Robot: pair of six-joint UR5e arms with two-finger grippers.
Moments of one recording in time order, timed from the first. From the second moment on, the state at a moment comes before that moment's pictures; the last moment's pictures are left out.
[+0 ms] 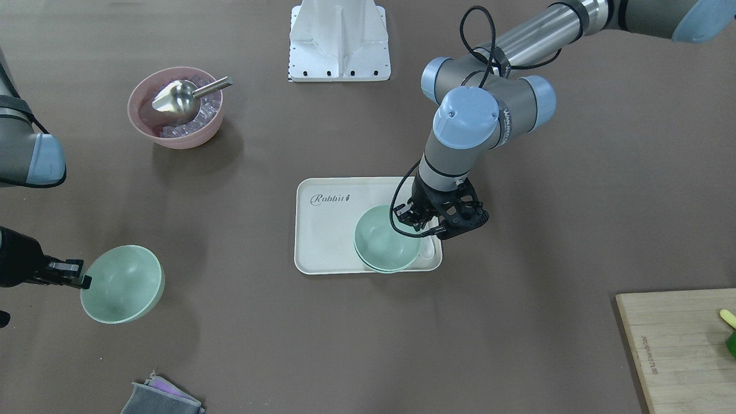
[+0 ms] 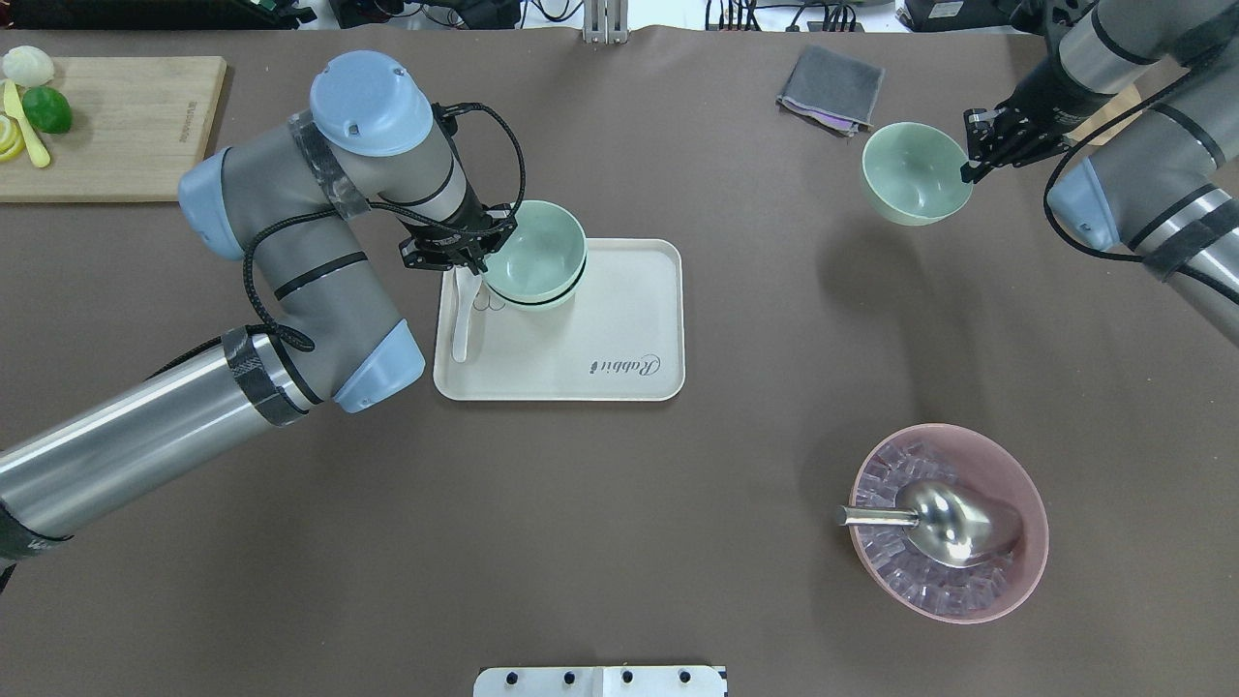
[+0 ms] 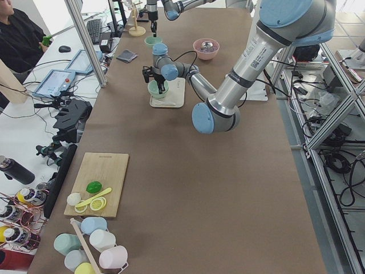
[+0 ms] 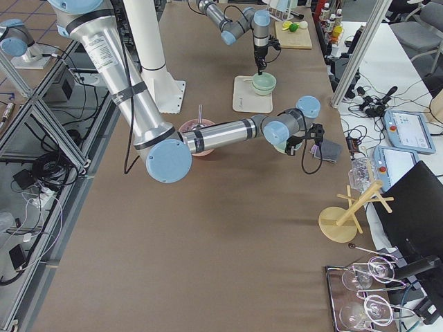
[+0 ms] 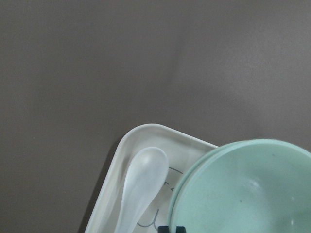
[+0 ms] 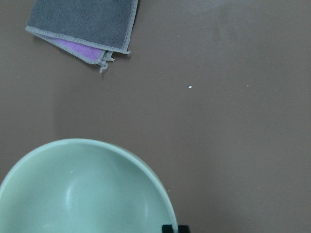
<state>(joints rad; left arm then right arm) -0.72 -2.30 -1.45 -1.74 -2.00 -1.43 1.14 -1.08 1.31 -1.26 2.39 0.73</state>
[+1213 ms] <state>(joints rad) -0.72 -2.31 -1.44 -1.74 -2.00 -1.44 1.14 -1.08 1.31 -1.26 2.38 0.73</state>
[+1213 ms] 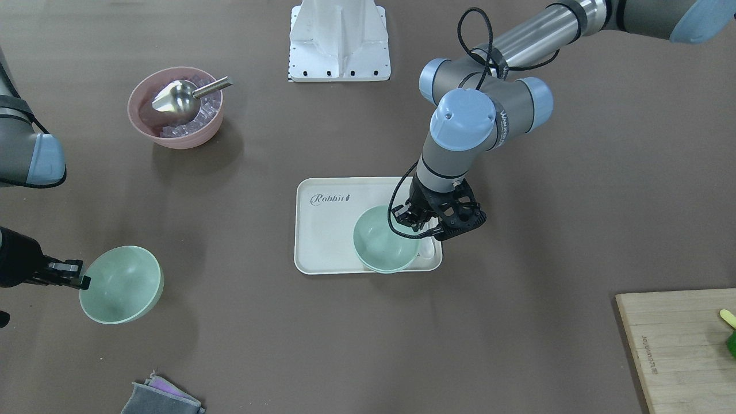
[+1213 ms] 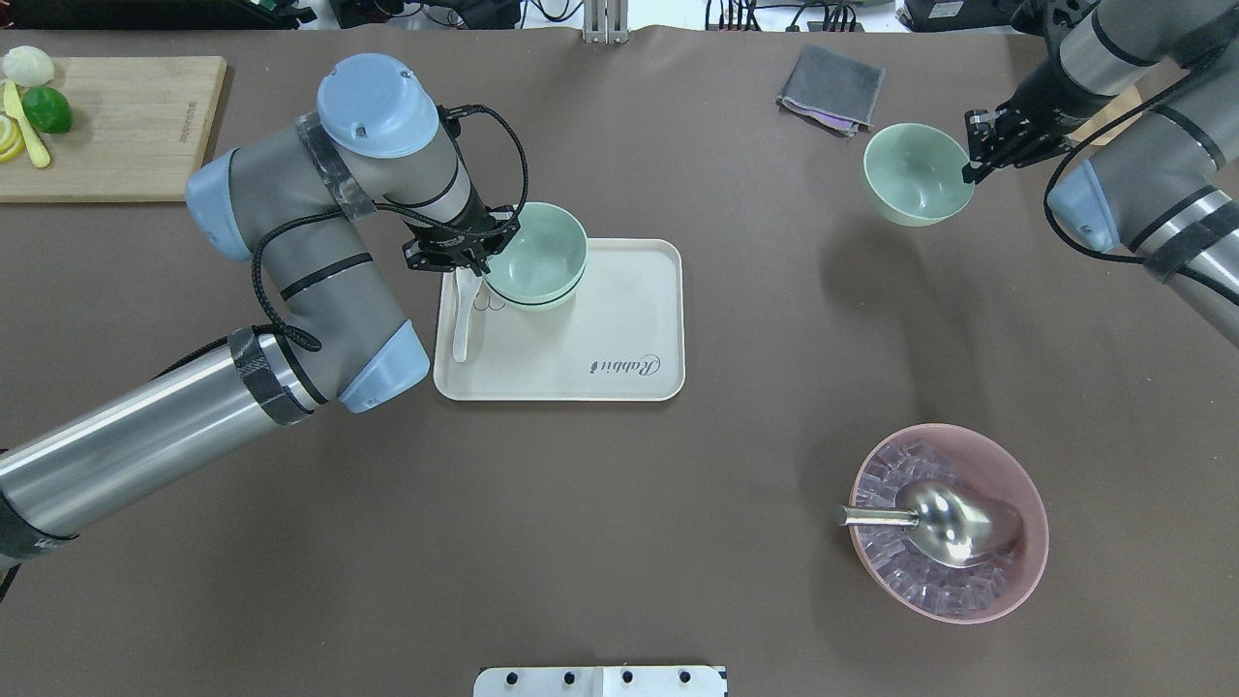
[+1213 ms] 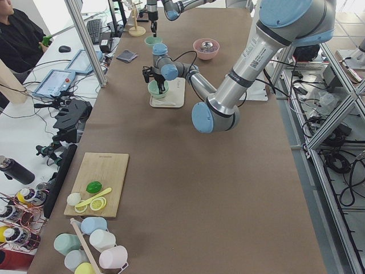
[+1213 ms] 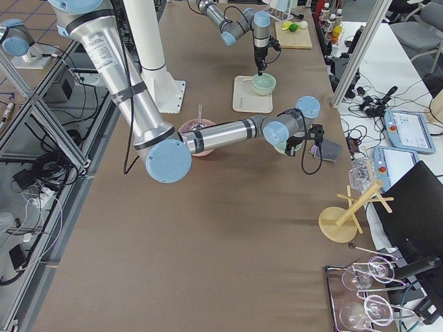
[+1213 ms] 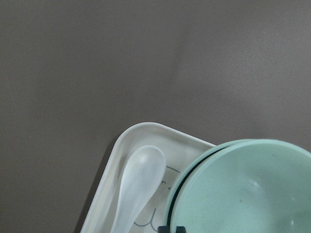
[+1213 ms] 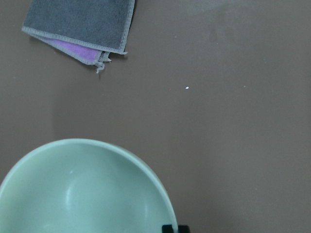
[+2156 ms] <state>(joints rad) -0.72 -2.30 -1.44 -1.79 -2.00 -1.47 1.14 -1.08 1.31 -1.26 2.39 0.73</state>
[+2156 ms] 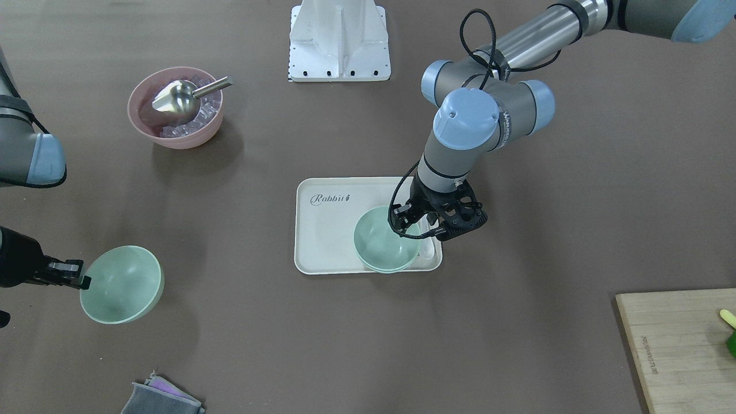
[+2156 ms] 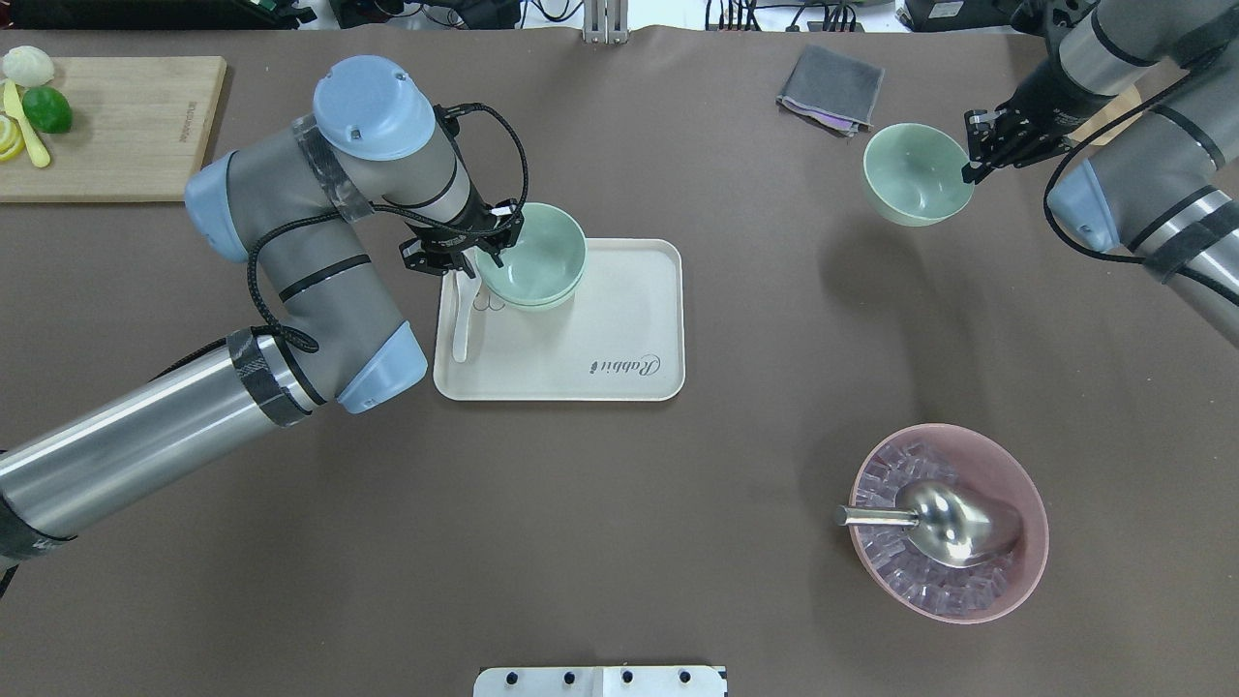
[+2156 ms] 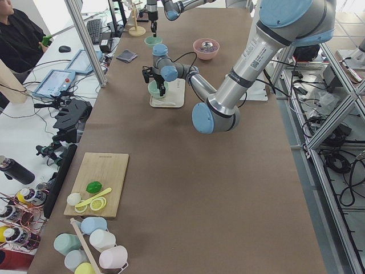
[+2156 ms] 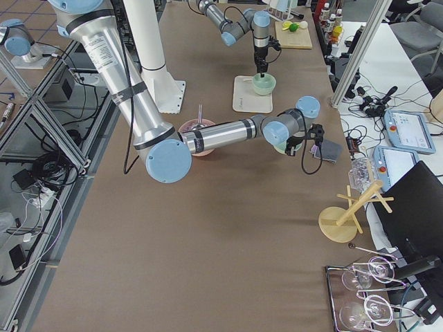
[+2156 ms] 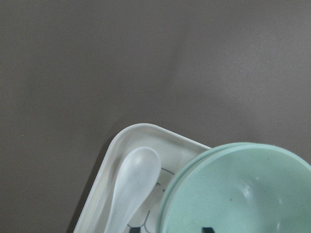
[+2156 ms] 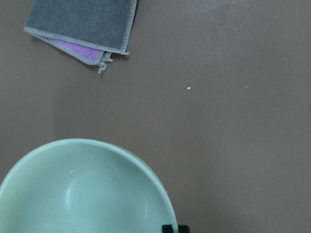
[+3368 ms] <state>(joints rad) -0.90 -2.08 -1.65 -1.75 -2.11 -1.14 1.08 -0.94 1.42 -1.43 2.40 0.90</state>
